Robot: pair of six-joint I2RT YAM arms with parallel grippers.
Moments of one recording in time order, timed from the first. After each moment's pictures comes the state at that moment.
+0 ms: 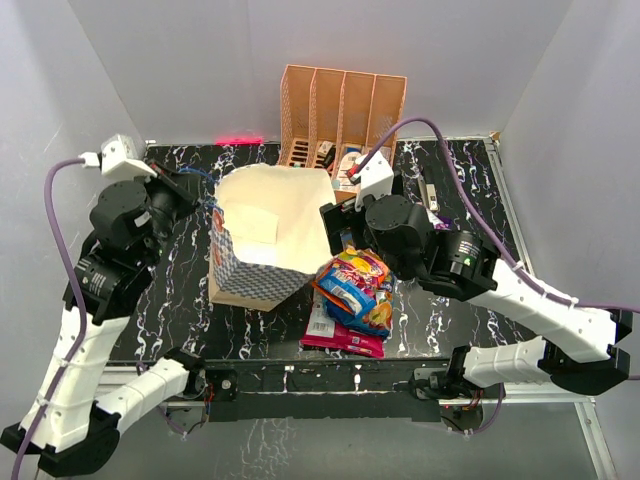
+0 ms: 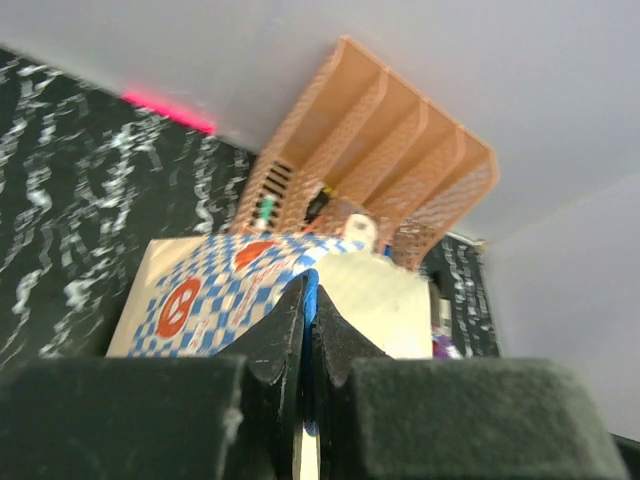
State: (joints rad) left arm -0.43 0.92 1.43 -0.62 -0.35 -0.60; right arm 1.12 1.20 1.51 -0.70 0.64 0.18
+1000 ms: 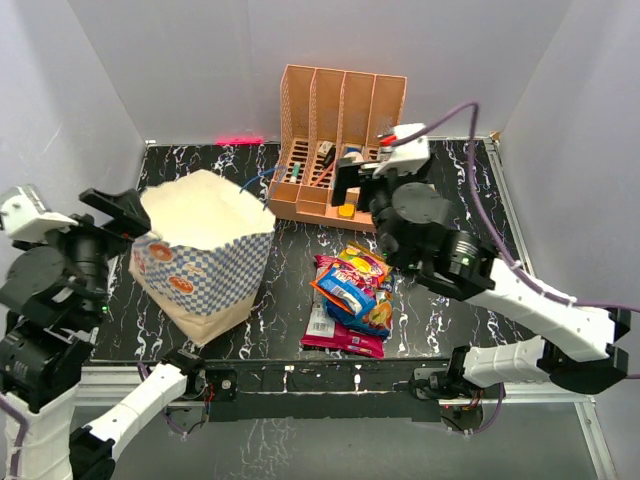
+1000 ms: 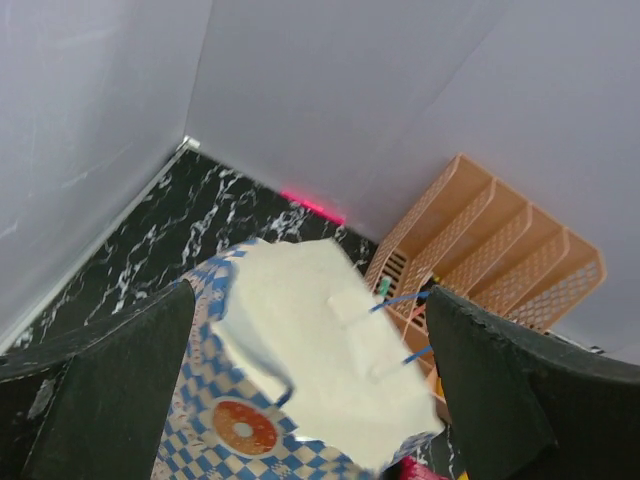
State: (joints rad) left arm -0.43 0.68 1.48 -0.86 -0.71 -0.45; right arm 1.12 1.23 1.52 -0.27 0.96 0.04
